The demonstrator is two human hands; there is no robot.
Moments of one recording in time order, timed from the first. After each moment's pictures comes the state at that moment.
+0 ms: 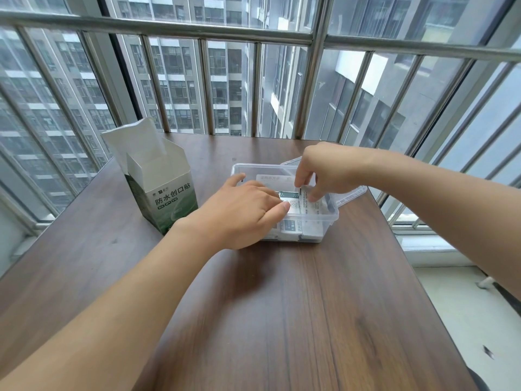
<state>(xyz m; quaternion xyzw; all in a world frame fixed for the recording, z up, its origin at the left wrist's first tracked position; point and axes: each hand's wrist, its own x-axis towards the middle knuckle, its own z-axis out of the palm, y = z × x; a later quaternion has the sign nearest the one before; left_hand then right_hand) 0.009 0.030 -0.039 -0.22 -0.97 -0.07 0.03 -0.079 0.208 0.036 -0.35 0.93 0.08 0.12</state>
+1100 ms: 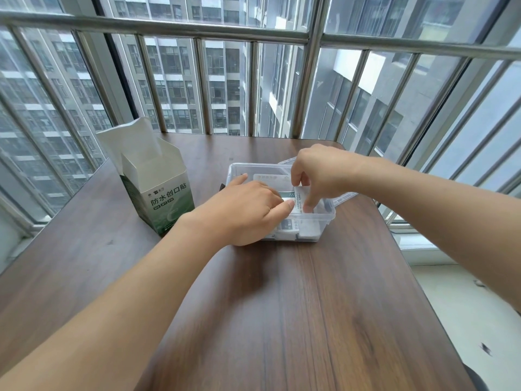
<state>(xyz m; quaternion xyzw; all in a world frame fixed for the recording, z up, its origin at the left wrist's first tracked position) -0.004 0.037 -0.041 -0.24 -0.97 -0.08 0.02 -0.075 0.204 0.025 -0.31 0.94 0.07 0.08</state>
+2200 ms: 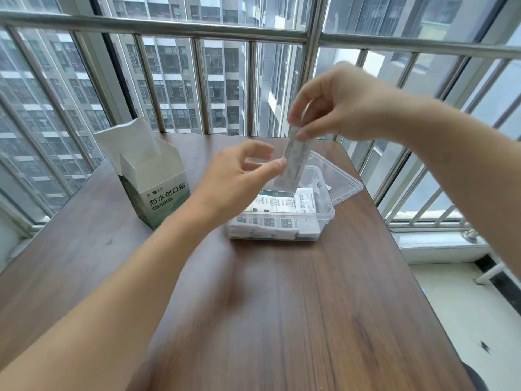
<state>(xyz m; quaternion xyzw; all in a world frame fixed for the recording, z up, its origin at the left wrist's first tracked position) 0.012 0.036 -0.005 -0.06 -0.84 -0.53 0.11 -0.073 0.223 0.100 -0.34 0.89 -0.29 0.05</state>
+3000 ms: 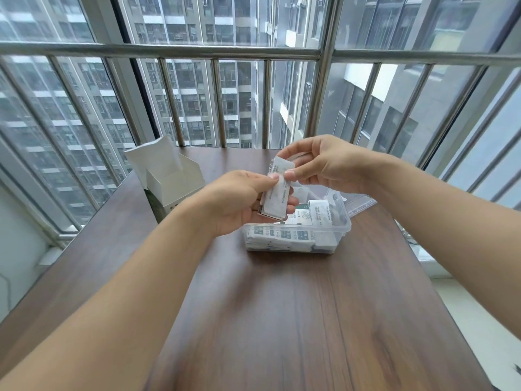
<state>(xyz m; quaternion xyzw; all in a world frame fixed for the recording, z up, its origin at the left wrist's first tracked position) 0.010 0.021 0.007 0.07 -0.67 -0.73 -0.15 -0.082 0.198 0.038 -0.21 0.75 -0.56 0.28</state>
